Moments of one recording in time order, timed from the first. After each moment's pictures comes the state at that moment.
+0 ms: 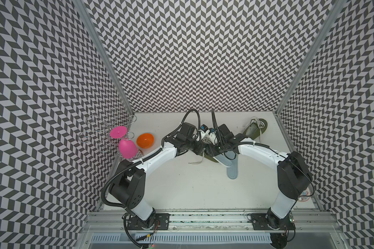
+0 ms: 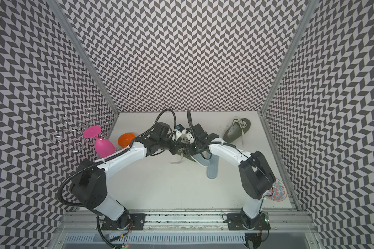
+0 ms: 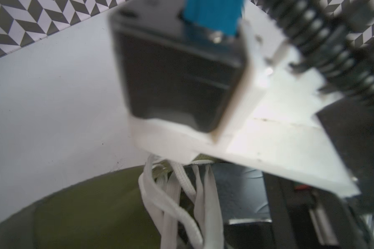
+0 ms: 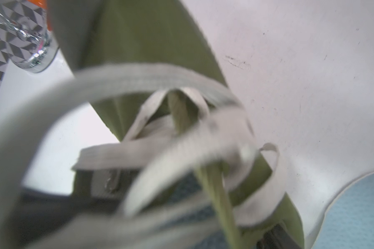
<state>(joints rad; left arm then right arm) -0.56 1.61 1.19 -0.34 0.38 0.10 0.63 1.75 1.31 -0.54 -0.21 0.19</state>
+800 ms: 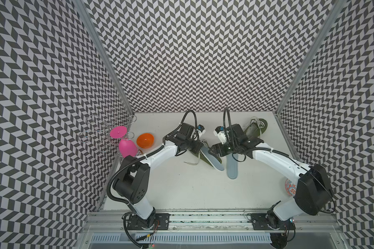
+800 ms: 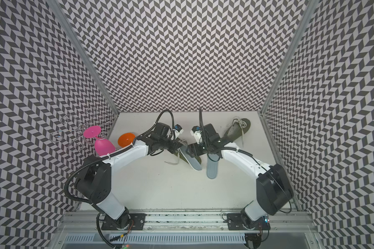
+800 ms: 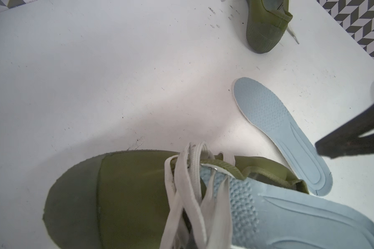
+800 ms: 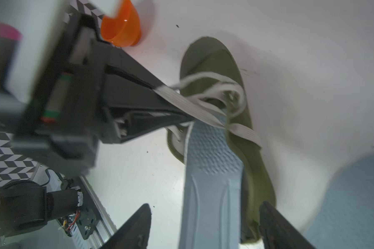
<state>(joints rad) -0.53 1.67 1.19 -0.35 0.31 0.05 0.51 1.51 1.12 -0.51 -0.36 0.26</state>
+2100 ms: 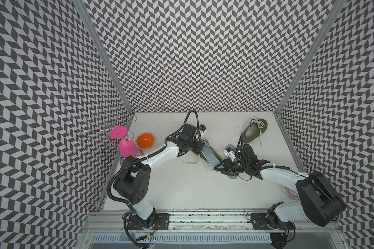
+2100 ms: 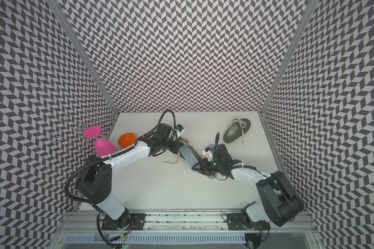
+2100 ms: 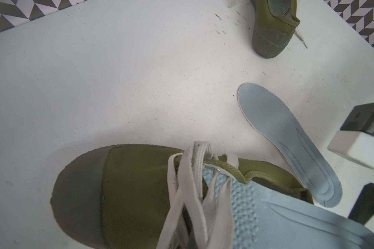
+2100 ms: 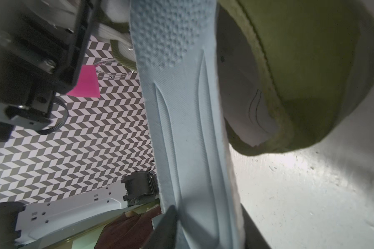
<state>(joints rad) -0.57 1.67 1.19 -0.32 0.23 0.03 0.48 1.41 0.61 0.01 -0.81 0.87</state>
